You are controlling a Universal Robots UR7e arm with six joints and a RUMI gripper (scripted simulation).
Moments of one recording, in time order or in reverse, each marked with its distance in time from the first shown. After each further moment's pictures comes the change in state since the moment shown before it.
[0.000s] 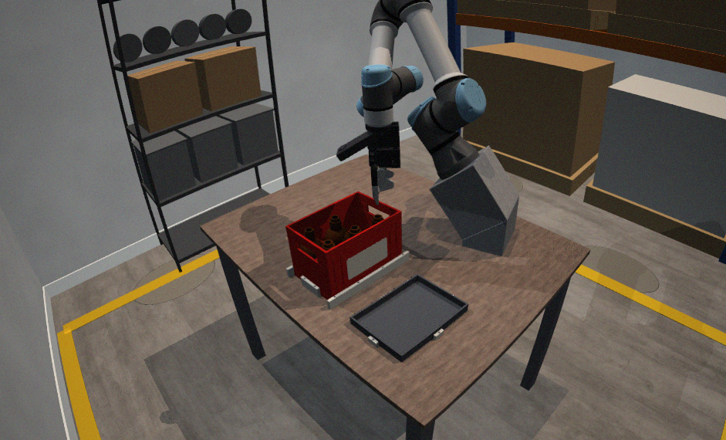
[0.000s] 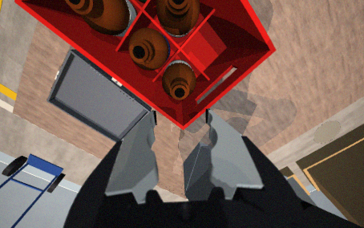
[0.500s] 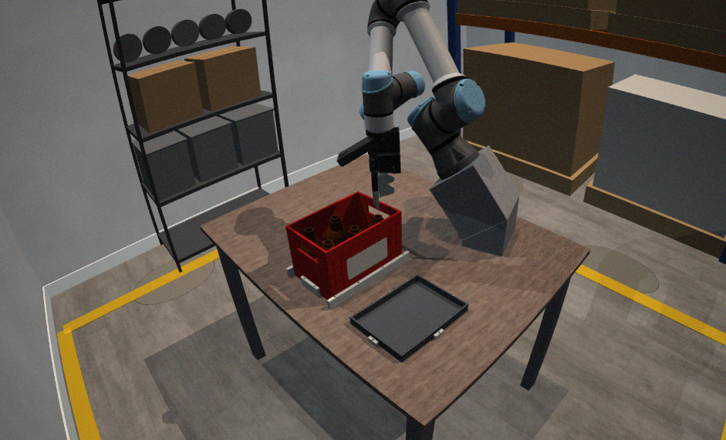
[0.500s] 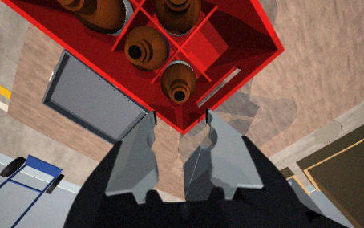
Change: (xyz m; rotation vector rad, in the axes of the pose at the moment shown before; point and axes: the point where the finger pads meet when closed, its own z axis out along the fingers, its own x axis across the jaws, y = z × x) arm 0.000 0.001 0.016 -0.002 0.002 0.000
